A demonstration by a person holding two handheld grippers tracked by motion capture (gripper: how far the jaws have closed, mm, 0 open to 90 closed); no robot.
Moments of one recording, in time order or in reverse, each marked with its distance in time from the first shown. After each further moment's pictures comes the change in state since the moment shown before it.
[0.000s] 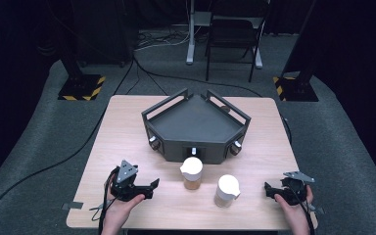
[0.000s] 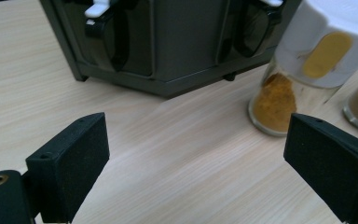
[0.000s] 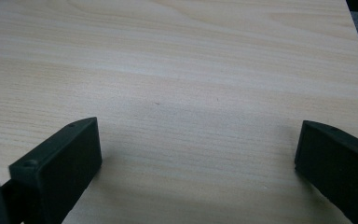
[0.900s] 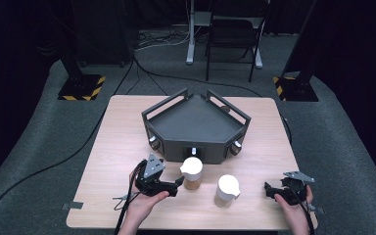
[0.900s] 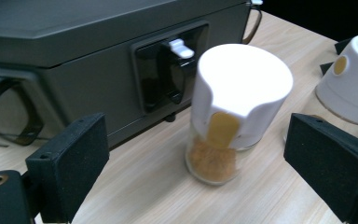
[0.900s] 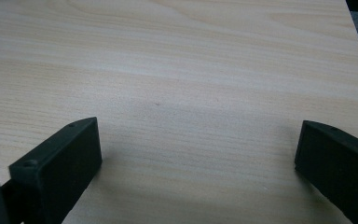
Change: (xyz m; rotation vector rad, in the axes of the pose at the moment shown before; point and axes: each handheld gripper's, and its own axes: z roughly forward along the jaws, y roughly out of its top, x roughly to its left) left arm -0.034 0.034 0.031 -0.020 -0.112 0.095; right arm 0.000 0.000 0.000 0.000 -0.001 0.001
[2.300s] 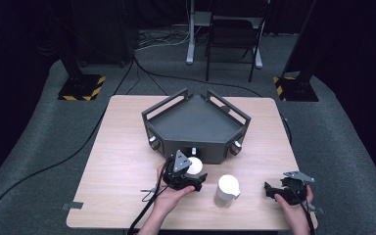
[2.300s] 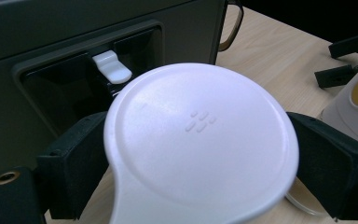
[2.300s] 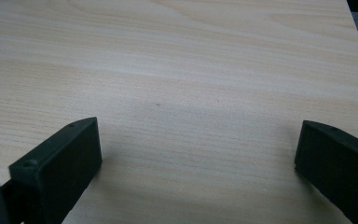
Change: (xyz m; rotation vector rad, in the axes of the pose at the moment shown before) left arm -0.020 0.008 0.073 0.006 -0.046 0.012; right arm -0.001 0.000 0.000 0.000 0.003 -0.004
